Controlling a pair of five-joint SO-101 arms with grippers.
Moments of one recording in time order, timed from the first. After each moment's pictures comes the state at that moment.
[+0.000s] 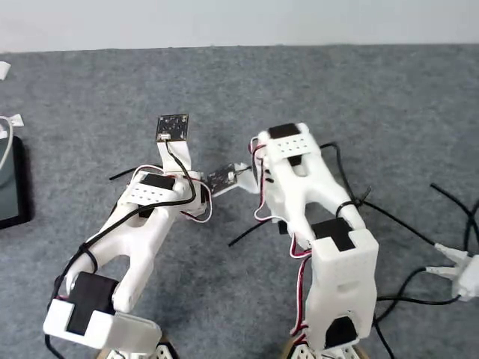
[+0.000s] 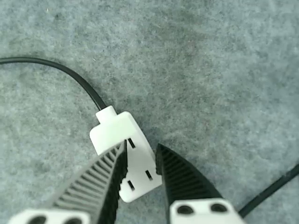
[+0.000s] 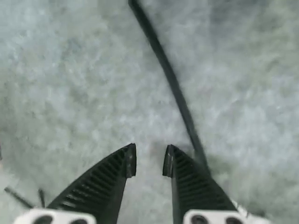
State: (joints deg) left arm 9.8 1.2 39.0 42.9 19.8; right arm -17.7 28.8 -4.3 89.6 80.7
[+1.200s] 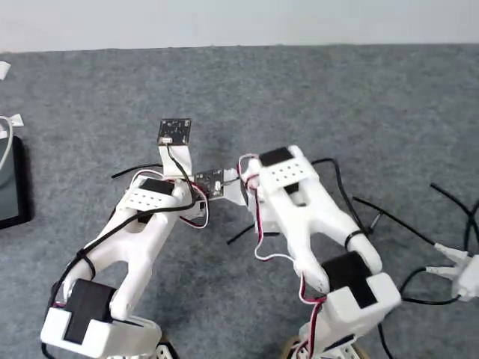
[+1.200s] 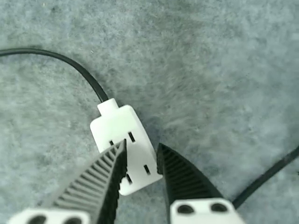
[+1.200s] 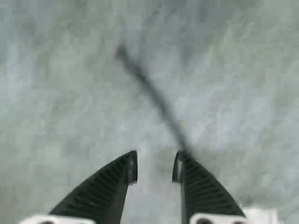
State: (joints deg) left arm 10.3 -2.1 42.1 42.9 17.4; right arm -23.8 8.1 19.8 69.7 67.0
